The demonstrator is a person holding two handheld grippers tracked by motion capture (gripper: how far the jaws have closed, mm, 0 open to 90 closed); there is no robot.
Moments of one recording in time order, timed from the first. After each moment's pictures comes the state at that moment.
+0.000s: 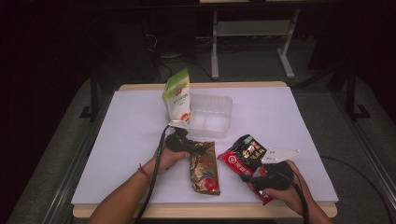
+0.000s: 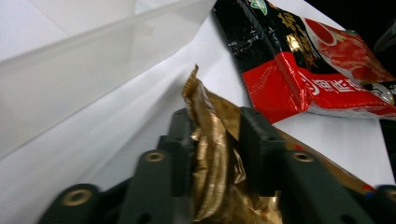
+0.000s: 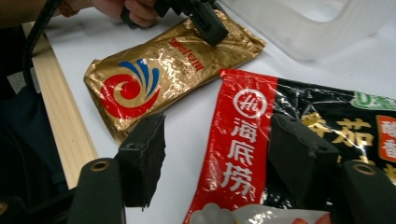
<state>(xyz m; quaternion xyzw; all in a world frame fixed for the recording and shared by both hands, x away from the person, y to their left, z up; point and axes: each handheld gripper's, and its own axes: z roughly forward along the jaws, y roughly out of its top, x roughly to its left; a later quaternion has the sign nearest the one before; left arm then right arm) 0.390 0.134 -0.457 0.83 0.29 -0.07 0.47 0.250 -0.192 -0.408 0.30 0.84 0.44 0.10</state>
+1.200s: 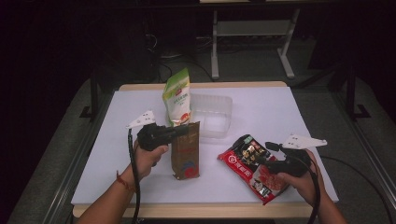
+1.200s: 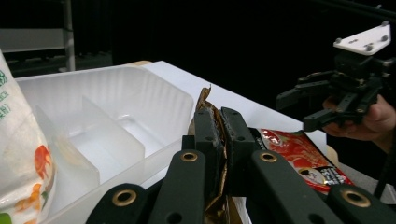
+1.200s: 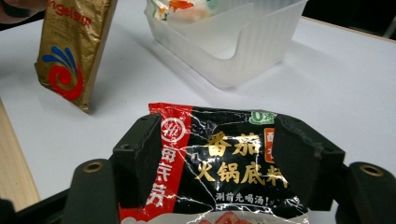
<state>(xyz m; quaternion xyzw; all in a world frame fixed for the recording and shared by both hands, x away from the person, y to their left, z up) 0.336 0.191 -0.366 0.73 0.27 0.05 0.62 0.270 -0.234 -0.392 0.36 0.79 0.47 0.15</state>
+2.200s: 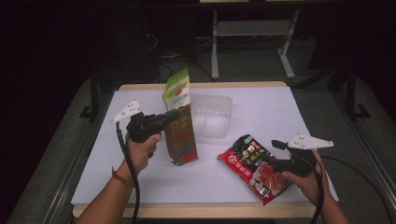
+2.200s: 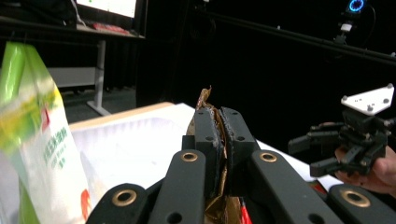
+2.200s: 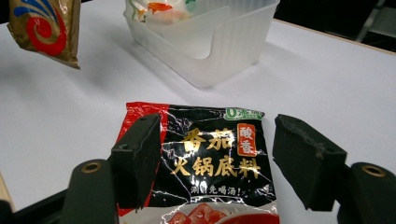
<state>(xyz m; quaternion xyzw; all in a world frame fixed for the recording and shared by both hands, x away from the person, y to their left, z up) 0.338 0.203 -0.330 0.68 0.29 0.11 0.67 0.269 -0.246 -0.392 0.37 0.78 0.47 0.18</state>
